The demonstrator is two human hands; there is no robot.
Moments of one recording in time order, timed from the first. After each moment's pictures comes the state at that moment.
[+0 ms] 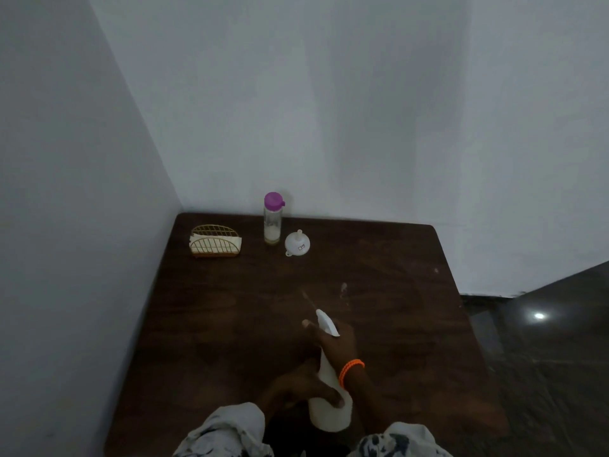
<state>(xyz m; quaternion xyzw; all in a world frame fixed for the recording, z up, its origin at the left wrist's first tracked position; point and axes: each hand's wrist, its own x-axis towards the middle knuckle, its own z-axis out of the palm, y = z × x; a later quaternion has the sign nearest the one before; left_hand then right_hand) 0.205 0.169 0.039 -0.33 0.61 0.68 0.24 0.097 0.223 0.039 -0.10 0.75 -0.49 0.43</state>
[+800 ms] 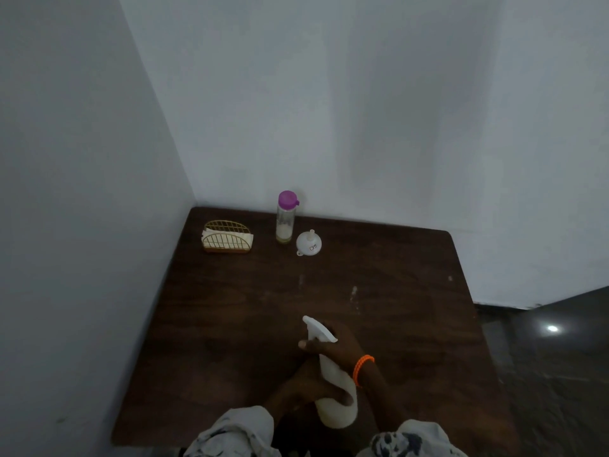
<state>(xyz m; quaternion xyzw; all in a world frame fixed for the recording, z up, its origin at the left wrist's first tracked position) 0.199 0.174 0.020 -0.40 0.60 0.67 0.20 0.076 0.208 0.034 -0.22 0.77 -0.28 0.53</state>
